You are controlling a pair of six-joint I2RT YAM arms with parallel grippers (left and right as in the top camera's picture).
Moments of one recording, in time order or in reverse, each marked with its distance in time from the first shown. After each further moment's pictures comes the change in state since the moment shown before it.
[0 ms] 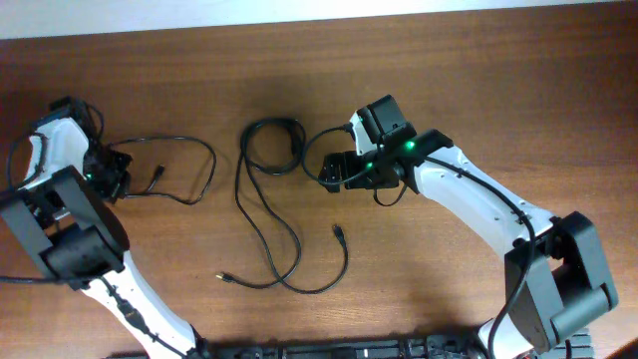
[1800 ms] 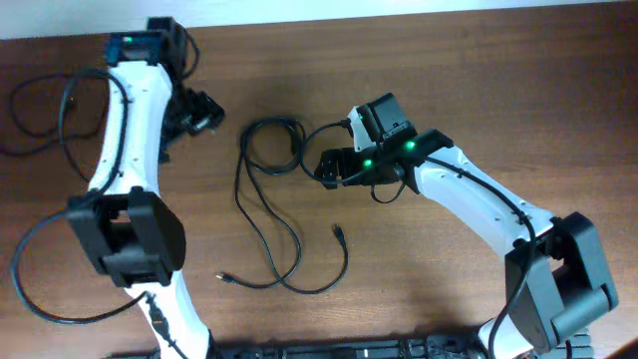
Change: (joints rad) left arm -0.457 -0.142 0.356 -0.449 0.036 0.098; right arm 0.000 -0.002 0.000 0.051 -0.019 0.000
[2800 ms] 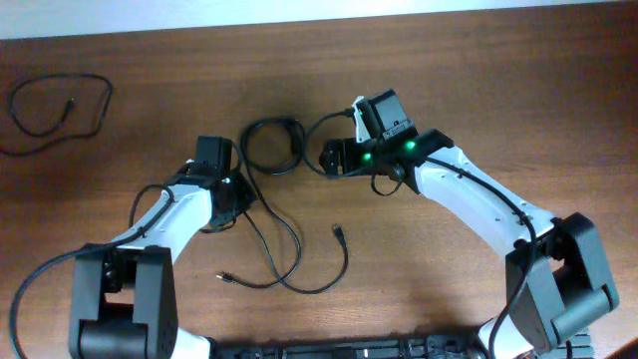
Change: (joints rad) left arm -0.122 -0.396 -1.170 1.059 0.156 0.045; right arm 0.000 -0.003 0.000 0.097 0.143 0.000
